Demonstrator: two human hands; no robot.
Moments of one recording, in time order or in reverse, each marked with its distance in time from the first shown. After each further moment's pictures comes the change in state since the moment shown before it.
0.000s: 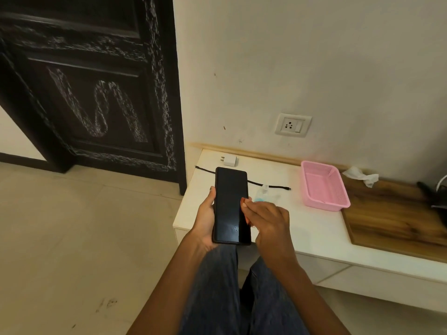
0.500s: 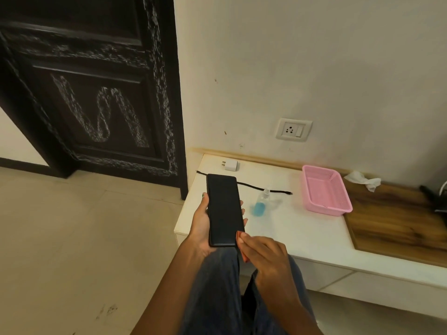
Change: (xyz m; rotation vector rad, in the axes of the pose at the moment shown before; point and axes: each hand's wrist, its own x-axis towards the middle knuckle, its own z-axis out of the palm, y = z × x) left_hand 0.006 -0.003 -0.008 -0.131 0.012 0.042; right_hand -0.052 -0.014 0.002 0.060 -0.057 -0.030
